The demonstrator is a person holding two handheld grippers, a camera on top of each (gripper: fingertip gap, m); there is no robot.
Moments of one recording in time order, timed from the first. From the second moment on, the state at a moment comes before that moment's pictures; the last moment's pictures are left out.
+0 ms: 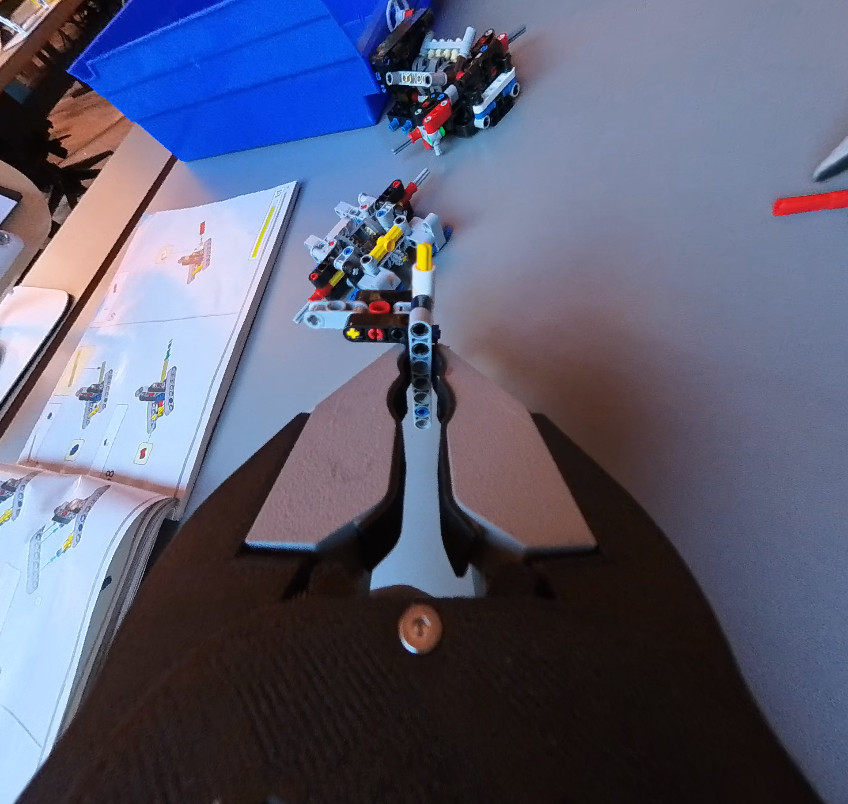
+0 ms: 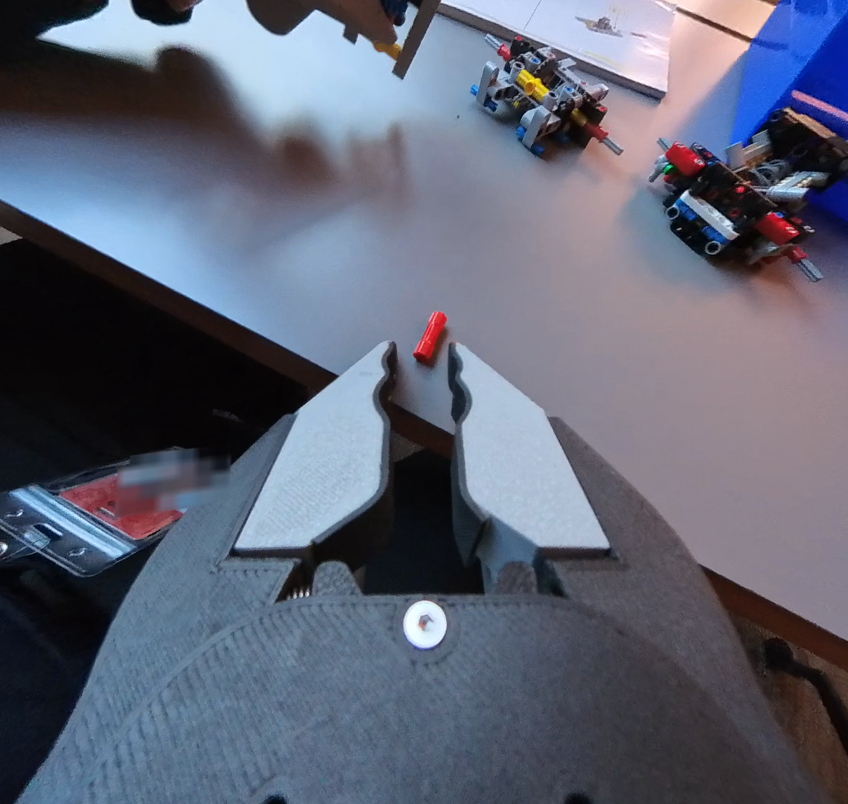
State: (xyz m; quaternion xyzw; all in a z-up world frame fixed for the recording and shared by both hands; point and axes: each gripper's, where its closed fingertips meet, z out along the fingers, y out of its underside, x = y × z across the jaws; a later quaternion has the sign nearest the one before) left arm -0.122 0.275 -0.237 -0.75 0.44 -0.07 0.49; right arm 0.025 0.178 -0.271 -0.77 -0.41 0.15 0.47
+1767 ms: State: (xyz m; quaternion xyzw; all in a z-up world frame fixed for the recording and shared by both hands) left arm -0.100 0.270 -0.229 -0.61 0.55 0.24 0.52; right arm -0.053 0.235 -0.204 -0.68 -0.56 0.31 0.36
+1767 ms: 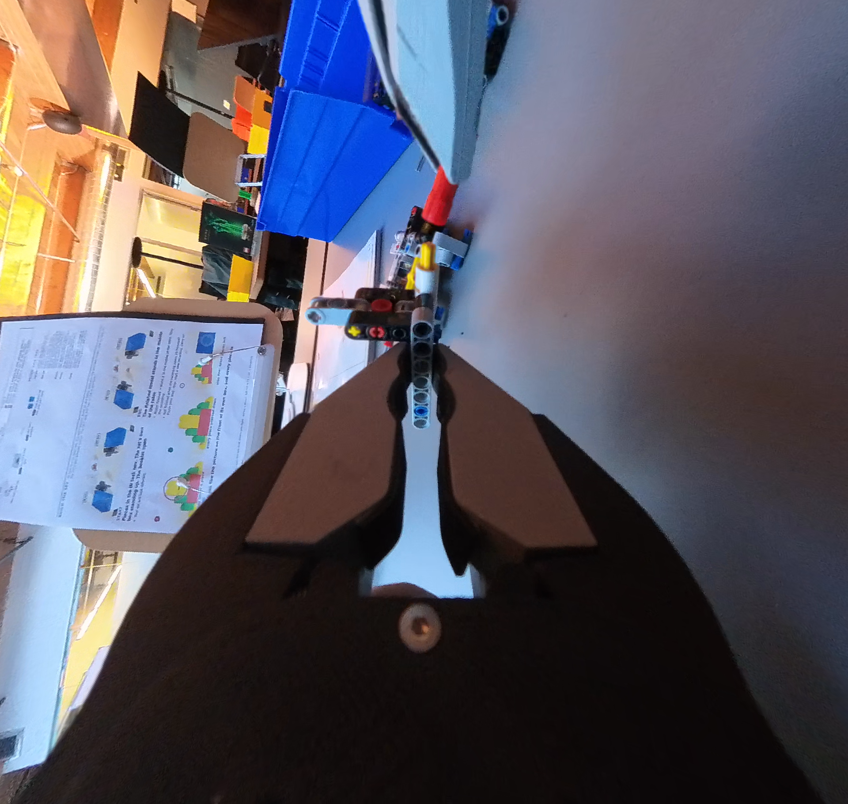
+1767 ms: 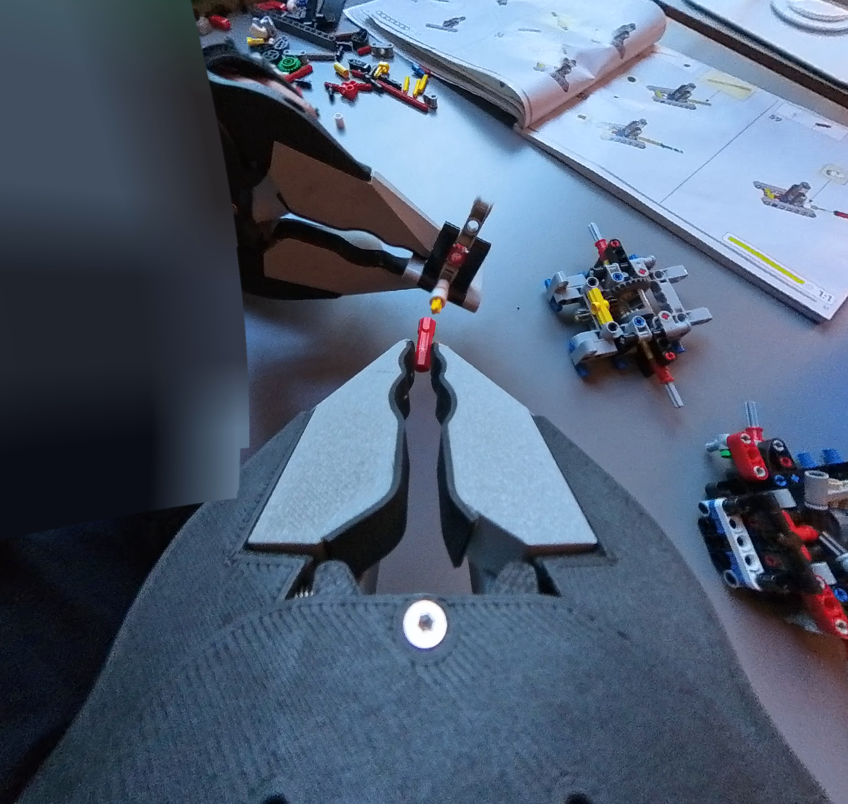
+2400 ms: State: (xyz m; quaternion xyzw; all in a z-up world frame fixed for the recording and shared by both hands) left arm -0.105 0.270 -0.215 -0.61 0.53 0.26 0.53; right arm -0.058 0.234 -0.186 -0.61 -0.55 0.39 0.41
